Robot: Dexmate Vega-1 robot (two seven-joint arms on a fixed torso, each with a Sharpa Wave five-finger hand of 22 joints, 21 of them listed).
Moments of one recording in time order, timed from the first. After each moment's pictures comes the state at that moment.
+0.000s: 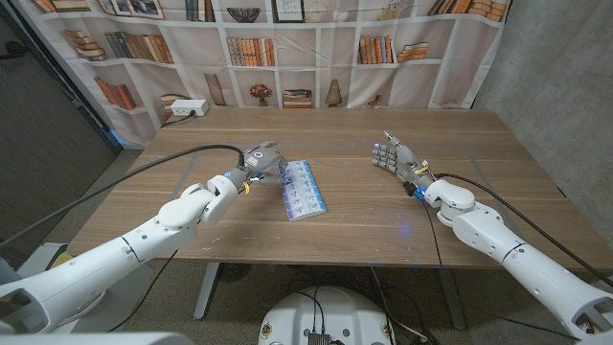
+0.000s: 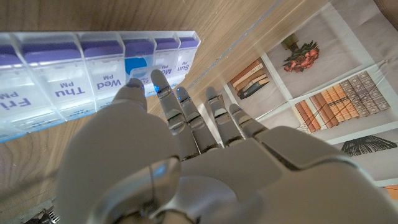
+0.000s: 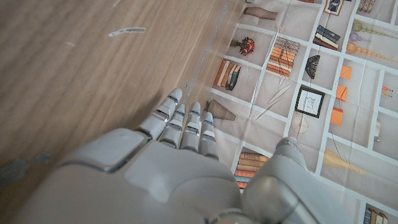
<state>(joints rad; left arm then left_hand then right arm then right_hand) 0.87 0.93 0.66 -1.85 0.94 0.18 0.11 0.94 0.02 0.17 0.05 0.27 1.01 -0.15 0.26 0.18 0.71 -0.21 0.18 0.22 0.46 -0.05 0.19 0.19 0.09 0.01 0.20 0.18 -0.91 -0.65 -0.43 -1.51 0.64 0.06 0.05 0.20 0.01 0.18 -0.11 0.19 0.24 0.01 0.20 0.19 0.29 0.07 0.25 0.18 0.21 0.02 0.19 0.18 0.32 -0.04 0.20 0.18</state>
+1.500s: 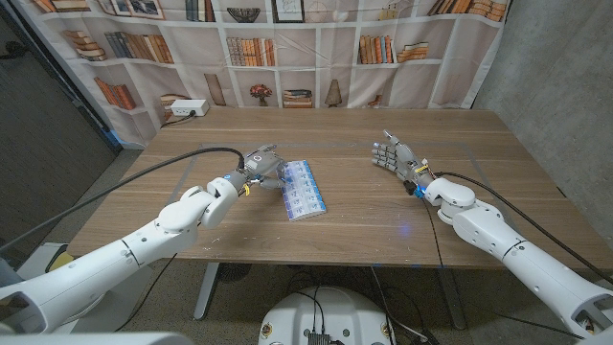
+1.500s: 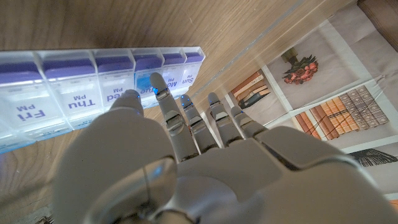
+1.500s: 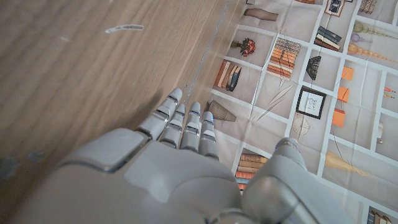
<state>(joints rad) 0.88 0.93 0.66 -1.85 0.93 0.20 0.07 0.84 0.04 0.16 0.11 0.27 1.00 -0.17 0.22 0.18 0.58 -0.20 0.18 0.21 0.38 -0.05 0.19 0.19 0.04 0.02 0.20 0.18 -0.90 -0.65 -0.43 -1.51 0.64 0.04 0.06 0.20 0.01 0.18 -0.10 0.19 0.24 0.00 0.20 0.19 0.29 0.07 0.25 0.18 0.21 0.02 0.19 0.18 0.32 -0.04 0.20 0.18</state>
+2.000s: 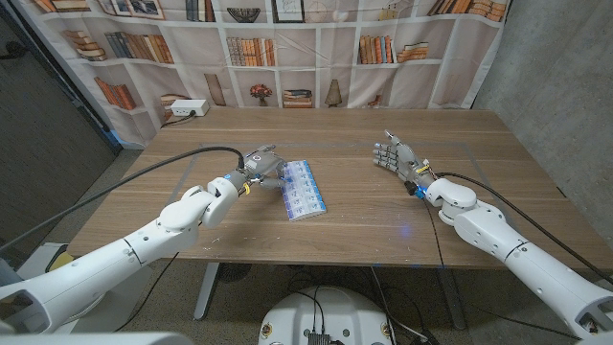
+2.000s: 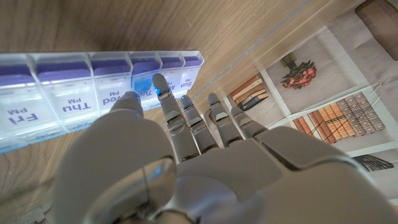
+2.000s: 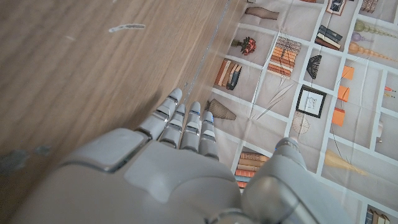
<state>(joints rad) 0.87 0.92 0.67 -1.84 0.92 0.19 0.07 0.85 0.03 0.16 0.11 0.27 1.00 -0.17 0.21 0.18 0.57 -0.20 0.18 0.21 0.38 -0.05 0.19 0.19 0.03 0.02 0.20 0.18 -0.92 -0.66 -0.43 -1.53 0.65 0.03 0.04 0.20 0.01 0.18 -0.10 0.19 0.24 0.01 0.20 0.19 0.29 0.07 0.24 0.18 0.21 0.02 0.19 0.18 0.32 -0.04 0.20 0.18</state>
